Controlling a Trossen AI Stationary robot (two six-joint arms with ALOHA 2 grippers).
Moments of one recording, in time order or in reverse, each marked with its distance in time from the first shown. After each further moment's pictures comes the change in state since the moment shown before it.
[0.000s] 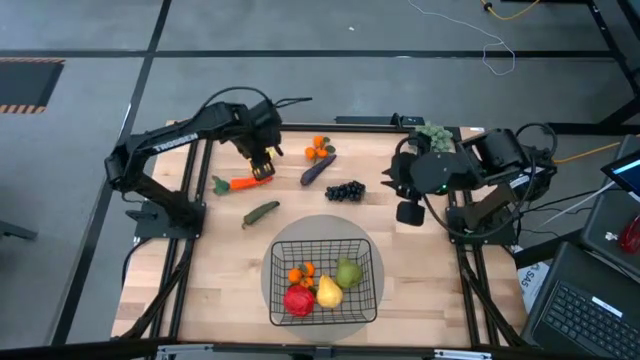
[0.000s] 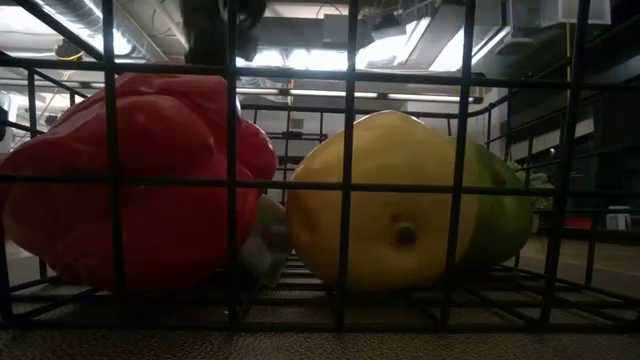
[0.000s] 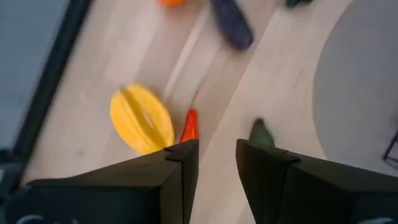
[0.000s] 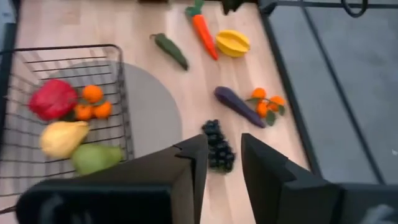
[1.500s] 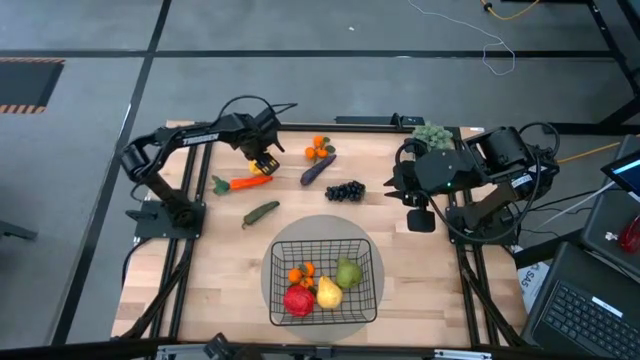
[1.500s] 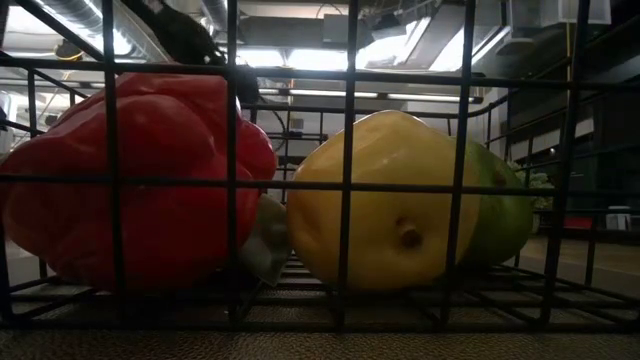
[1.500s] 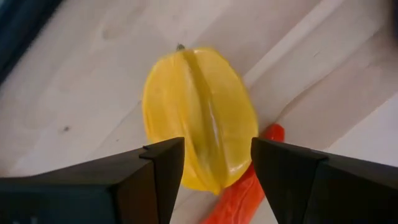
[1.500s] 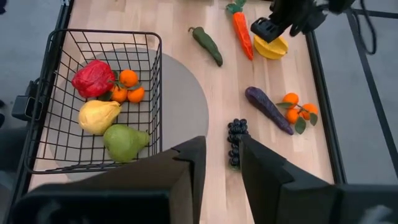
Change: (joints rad) left arm 0.200 0.135 -0.351 0.401 -0.067 -0.120; right arm 0.001 -0.016 -0.001 0.000 -0.159 -0.102
